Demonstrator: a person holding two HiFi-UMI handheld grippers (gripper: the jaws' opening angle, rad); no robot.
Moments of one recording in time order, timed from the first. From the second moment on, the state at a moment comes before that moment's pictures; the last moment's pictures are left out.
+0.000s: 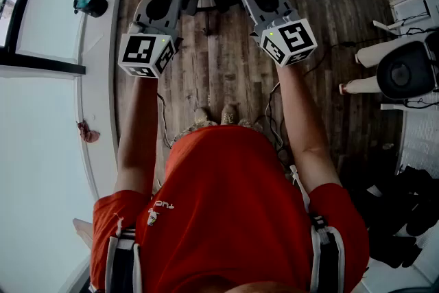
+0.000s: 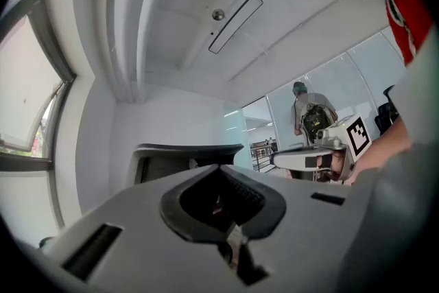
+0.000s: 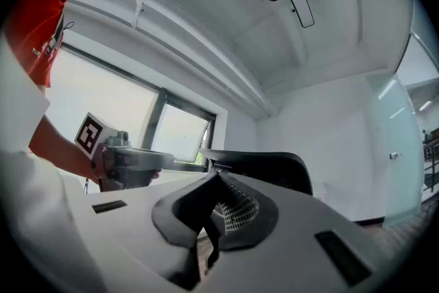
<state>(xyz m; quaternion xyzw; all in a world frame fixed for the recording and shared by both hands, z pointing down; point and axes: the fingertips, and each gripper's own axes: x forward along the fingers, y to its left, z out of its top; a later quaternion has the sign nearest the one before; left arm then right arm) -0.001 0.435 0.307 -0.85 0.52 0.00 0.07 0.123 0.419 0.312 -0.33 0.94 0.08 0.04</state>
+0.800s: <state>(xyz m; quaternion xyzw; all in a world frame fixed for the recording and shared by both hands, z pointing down) -0.005 0.407 0.326 -0.82 0.55 -0.09 0.11 0.151 0.382 0.330 -0.29 0.94 0.16 -0.06</state>
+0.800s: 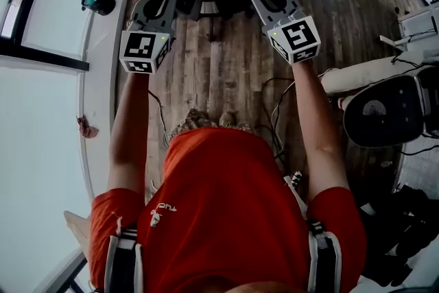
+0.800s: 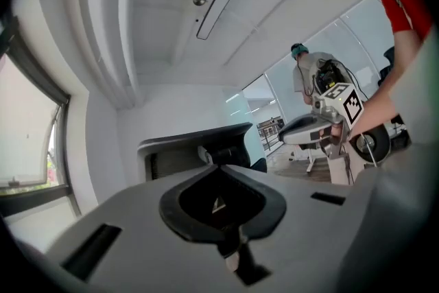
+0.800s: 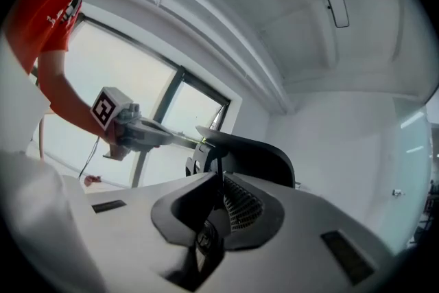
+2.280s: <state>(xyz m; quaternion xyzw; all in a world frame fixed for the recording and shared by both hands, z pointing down) -0.144 0.244 0.456 -0.72 0.32 -0.56 0.25 0.177 0.210 0.475 -0.15 0.79 0.24 -0.54</state>
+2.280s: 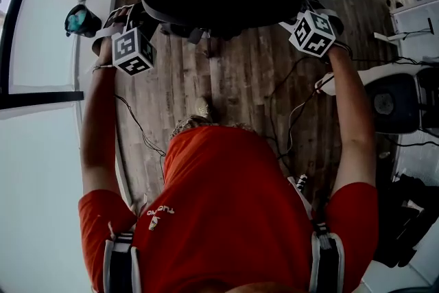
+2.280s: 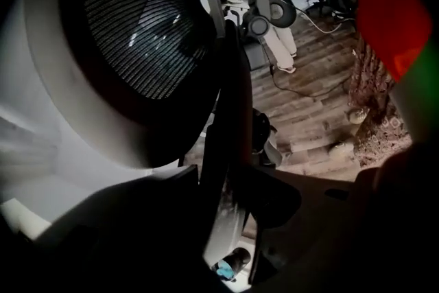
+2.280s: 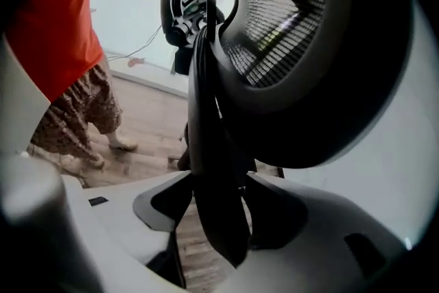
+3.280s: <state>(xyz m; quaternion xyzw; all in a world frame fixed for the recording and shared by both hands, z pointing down) -0.146 0.152 0.469 -0.73 0.23 -0.55 0.32 0.161 0.120 0.479 -0.16 0.72 0.33 -0.59</state>
